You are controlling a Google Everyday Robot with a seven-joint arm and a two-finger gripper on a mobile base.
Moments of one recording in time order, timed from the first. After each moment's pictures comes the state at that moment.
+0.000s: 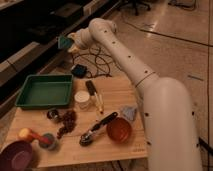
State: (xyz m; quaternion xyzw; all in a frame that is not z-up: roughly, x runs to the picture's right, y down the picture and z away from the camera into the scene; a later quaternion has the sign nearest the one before) arm -0.179 -0.241 0.772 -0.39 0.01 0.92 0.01
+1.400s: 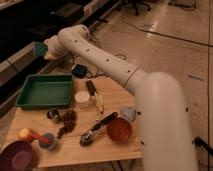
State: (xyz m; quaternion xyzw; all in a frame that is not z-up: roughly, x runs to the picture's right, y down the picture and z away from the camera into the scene) arm -0.294 -0.182 0.722 -0.39 0.01 0.92 0.01
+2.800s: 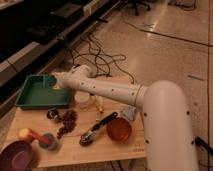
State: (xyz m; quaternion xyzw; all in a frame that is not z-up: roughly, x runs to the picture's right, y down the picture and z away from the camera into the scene) arm -0.292 -0.052 0.867 -0.39 0.01 0.92 0.01
